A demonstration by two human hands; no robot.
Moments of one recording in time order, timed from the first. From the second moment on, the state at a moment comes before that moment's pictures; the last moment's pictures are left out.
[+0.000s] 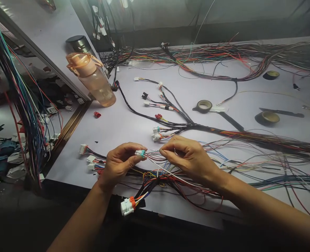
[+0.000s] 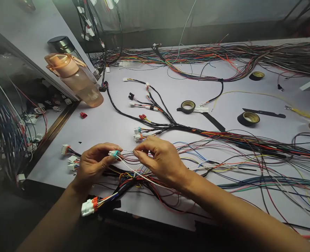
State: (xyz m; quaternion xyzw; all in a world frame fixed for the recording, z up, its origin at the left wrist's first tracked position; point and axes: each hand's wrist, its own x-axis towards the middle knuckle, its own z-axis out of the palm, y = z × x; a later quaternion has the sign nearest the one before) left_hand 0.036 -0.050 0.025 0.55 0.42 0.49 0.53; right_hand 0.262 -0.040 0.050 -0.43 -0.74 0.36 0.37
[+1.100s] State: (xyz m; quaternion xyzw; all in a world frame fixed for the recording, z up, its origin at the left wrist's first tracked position) left_hand 0.030 -0.048 0.019 0.62 0.40 0.43 0.52; right_hand 0.305 -0.023 0.026 -0.42 -0.79 0.23 0.39
